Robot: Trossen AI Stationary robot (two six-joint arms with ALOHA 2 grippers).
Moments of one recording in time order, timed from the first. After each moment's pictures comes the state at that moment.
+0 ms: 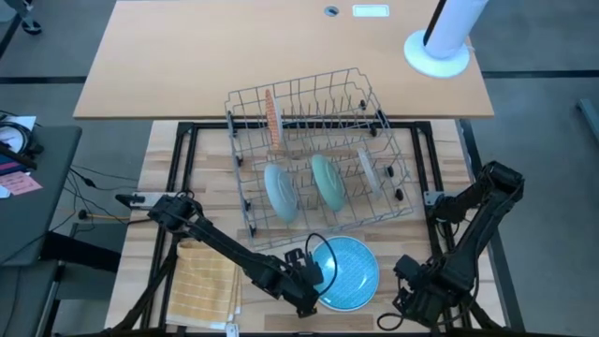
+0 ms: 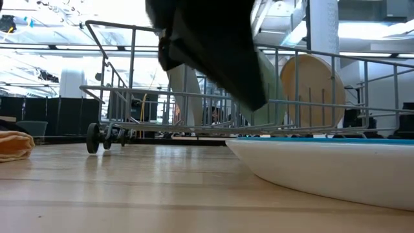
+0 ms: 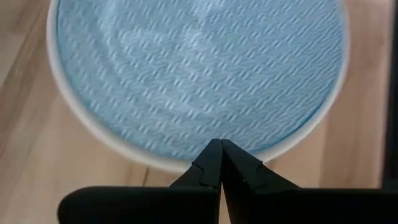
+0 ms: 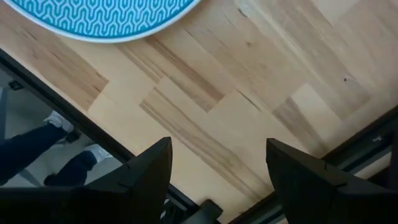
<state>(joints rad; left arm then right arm) -0.52 2.16 1.72 -0.58 -0.37 -0.70 0.99 1.56 1.19 -1.08 0.01 1.81</state>
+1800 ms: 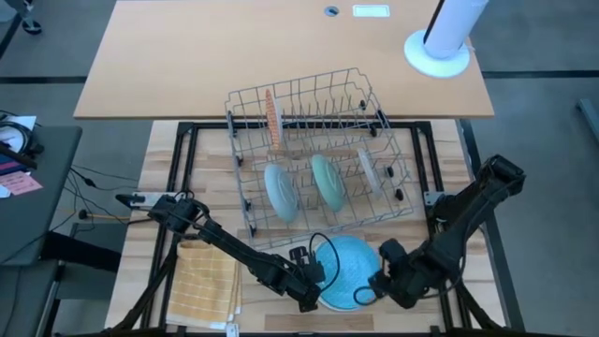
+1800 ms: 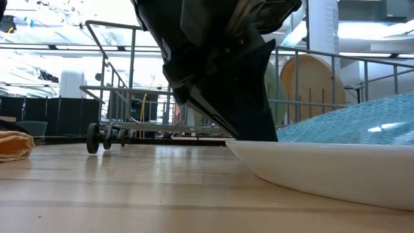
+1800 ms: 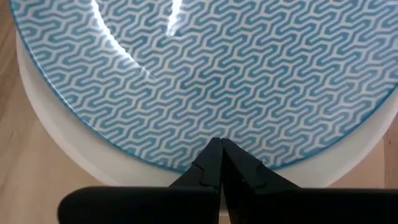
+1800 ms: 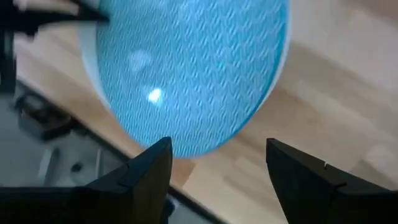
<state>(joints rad) -0.50 2.23 1.65 -0.45 -0.36 -0.61 0.82 1.50 1.19 -0.97 0.17 1.88</state>
